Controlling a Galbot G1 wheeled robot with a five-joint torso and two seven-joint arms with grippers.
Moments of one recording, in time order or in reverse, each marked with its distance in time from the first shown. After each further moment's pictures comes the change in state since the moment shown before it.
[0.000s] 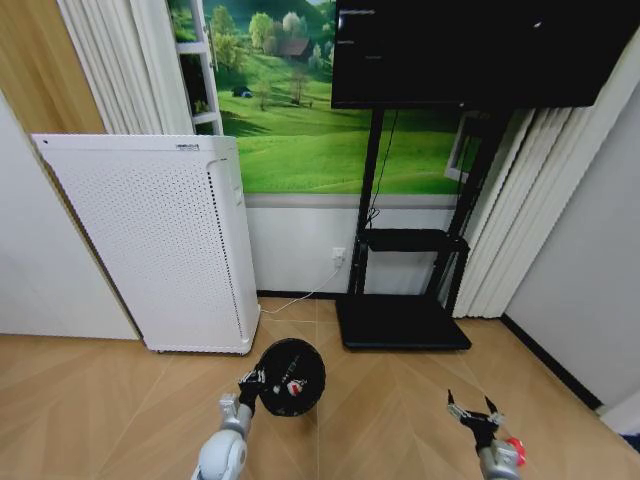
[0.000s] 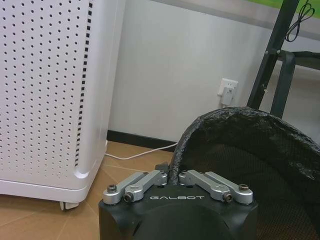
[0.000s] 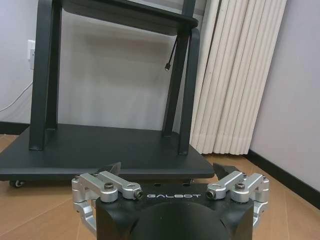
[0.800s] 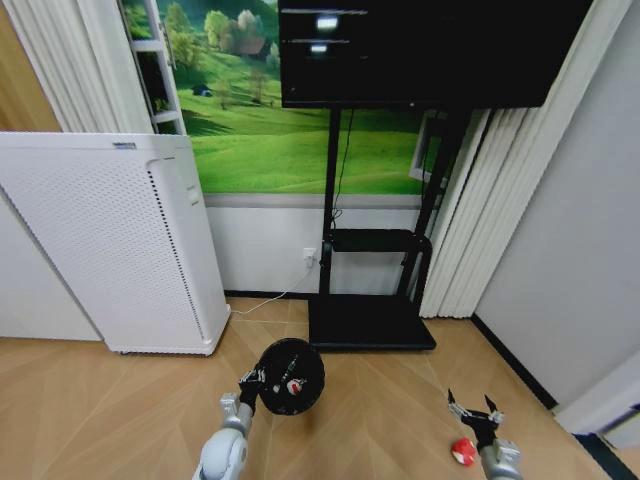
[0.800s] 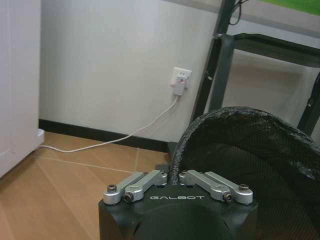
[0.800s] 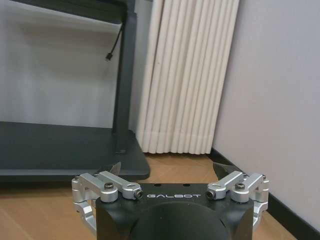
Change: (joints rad) left arm -0.013 -0.013 0.000 0.022 0.004 -0.006 0.003; right arm 0.027 -0.026 -0.019 -0.057 0.031 0.048 -0.022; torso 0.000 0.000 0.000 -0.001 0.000
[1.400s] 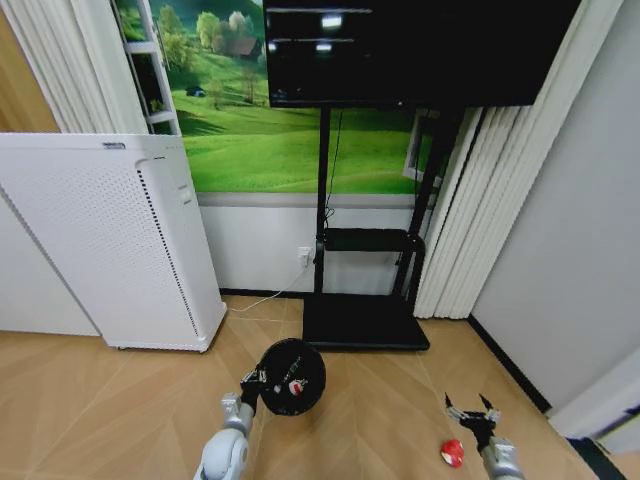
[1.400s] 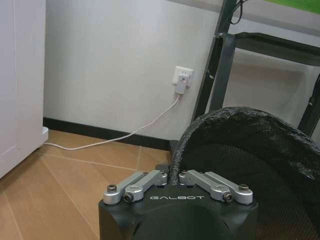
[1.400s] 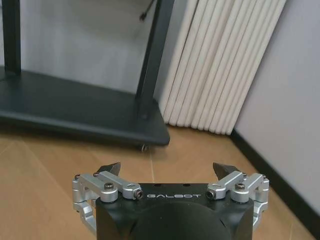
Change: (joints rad) left arm -0.003 0.006 0.013 0.000 0.002 0.001 -0.002; right arm 0.003 -0.075 -0.105 -0.042 -0.032 -0.127 0.008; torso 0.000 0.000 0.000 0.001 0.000
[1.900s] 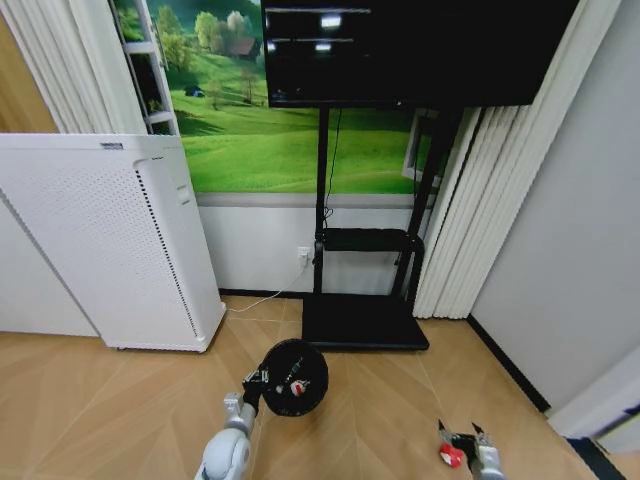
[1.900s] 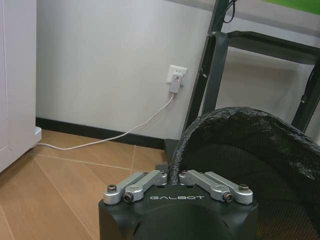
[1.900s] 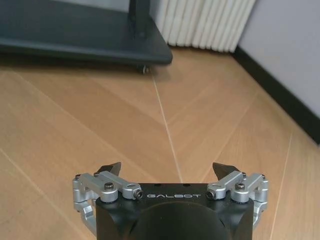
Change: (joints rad) left arm 0.001 0.010 0.017 -0.005 -0.002 0.002 -0.002; right arm 0.015 -0.019 -0.151 -0.018 0.175 -0.253 0.128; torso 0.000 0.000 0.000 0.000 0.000
